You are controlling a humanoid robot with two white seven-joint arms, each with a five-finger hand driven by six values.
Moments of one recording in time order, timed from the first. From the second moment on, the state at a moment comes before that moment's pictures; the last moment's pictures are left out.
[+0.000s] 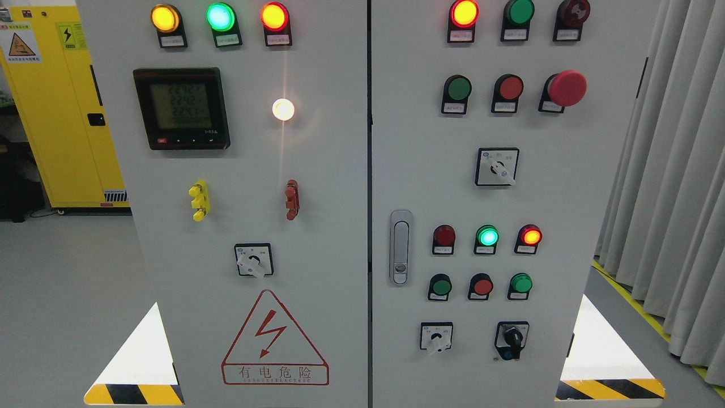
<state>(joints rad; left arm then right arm) 0.00 0.00 -0.15 0.00 0.09 -0.12 -0.01 0.17 -0.15 -0.09 -0.17 0.07 0.04 0.28</state>
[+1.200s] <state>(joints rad) 0.00 -0.03 -0.15 0.00 0.09 -0.12 -0.01 0.29 -0.09 -0.10 -0.82 0.05 -0.16 0.35</state>
